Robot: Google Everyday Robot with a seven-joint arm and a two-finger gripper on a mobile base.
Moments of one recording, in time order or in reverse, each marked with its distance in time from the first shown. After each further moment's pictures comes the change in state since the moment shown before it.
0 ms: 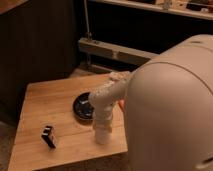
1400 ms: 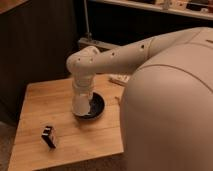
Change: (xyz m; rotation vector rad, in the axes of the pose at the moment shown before) arm -0.073 0.131 -0.126 -0.122 -0.188 -0.465
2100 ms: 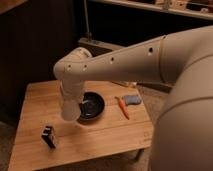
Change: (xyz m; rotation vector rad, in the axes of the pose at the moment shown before) arm 0.045 0.066 -0.046 -0.049 -0.066 -0.246
